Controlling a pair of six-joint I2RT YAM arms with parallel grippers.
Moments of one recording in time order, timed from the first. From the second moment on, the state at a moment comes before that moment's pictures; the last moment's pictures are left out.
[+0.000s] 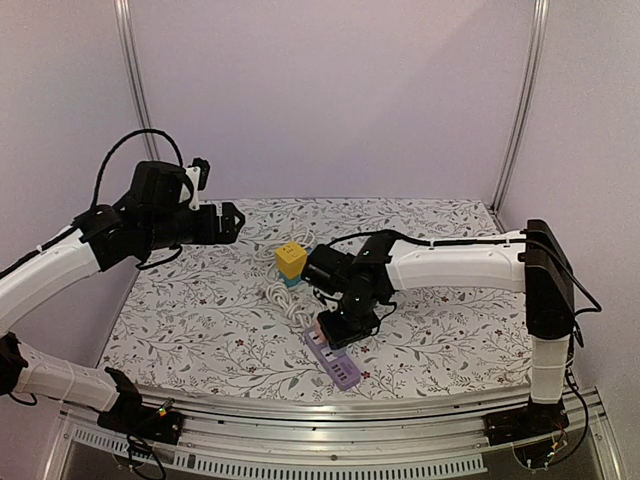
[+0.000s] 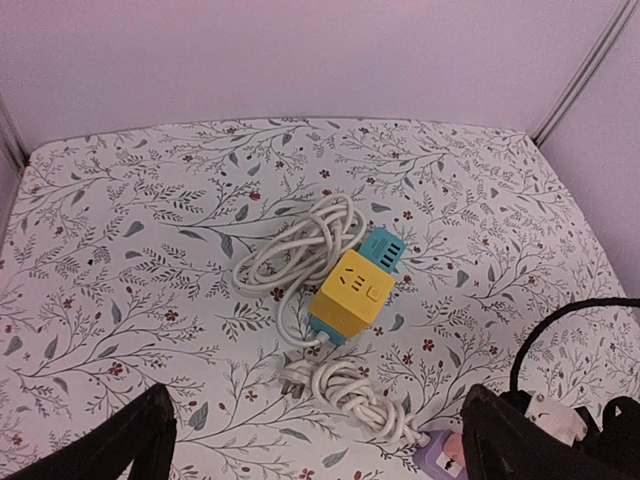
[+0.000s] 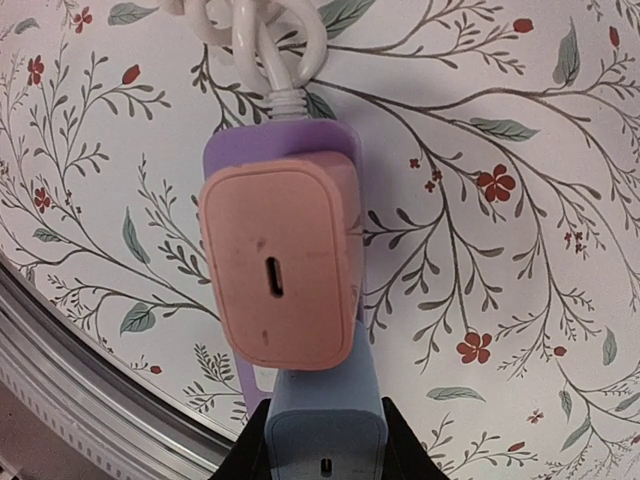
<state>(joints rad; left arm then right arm) -0.65 1.16 1.10 -0.48 -0.26 -0.38 1.11 2.02 1.61 -0.93 -0.02 0.63</state>
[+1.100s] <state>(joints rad) -0.65 1.21 1.11 -0.48 -0.25 -0.35 1.13 2.08 1.67 -0.98 0.05 0.63</state>
